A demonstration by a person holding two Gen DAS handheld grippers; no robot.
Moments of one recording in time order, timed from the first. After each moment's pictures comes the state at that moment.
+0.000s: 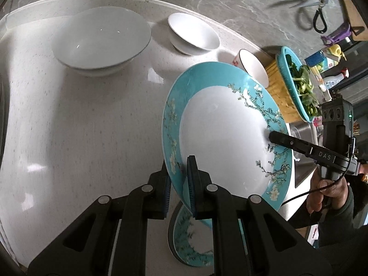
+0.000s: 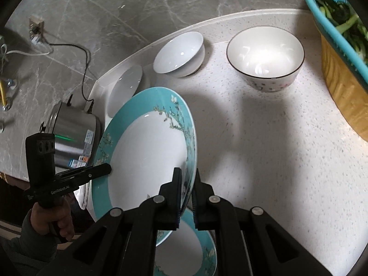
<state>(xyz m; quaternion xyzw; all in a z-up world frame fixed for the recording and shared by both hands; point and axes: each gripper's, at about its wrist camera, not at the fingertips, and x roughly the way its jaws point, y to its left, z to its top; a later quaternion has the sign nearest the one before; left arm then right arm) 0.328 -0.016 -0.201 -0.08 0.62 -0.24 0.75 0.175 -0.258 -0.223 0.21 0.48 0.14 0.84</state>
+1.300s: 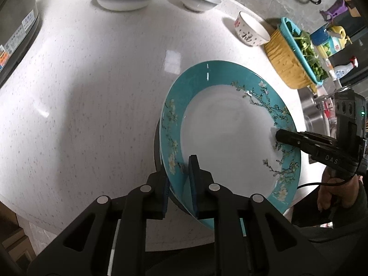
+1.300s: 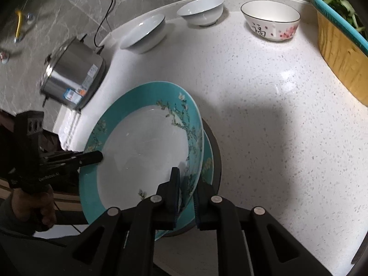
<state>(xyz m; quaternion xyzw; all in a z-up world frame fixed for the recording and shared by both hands) 0.156 0.007 -0.231 -0.07 0.63 -0.18 0.75 0.078 -0.229 -0.268 0.09 0.52 0.16 0.84</state>
